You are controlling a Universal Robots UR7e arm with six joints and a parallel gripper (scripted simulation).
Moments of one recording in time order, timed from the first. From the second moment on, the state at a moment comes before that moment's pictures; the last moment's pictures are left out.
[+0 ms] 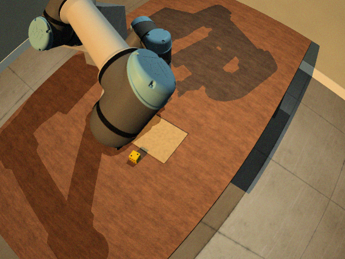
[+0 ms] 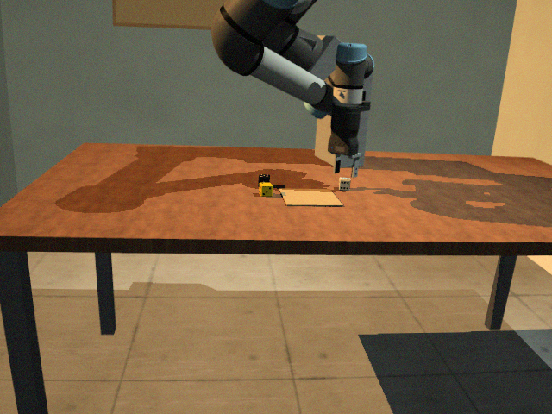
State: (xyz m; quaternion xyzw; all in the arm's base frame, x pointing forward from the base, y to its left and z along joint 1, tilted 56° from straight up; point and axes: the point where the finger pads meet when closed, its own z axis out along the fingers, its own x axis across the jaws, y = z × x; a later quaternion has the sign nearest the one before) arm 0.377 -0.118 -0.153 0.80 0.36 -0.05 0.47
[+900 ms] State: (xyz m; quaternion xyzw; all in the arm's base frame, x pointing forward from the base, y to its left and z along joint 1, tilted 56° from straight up) arm 0.371 -0.100 -0.141 0.80 0.36 -0.05 0.47
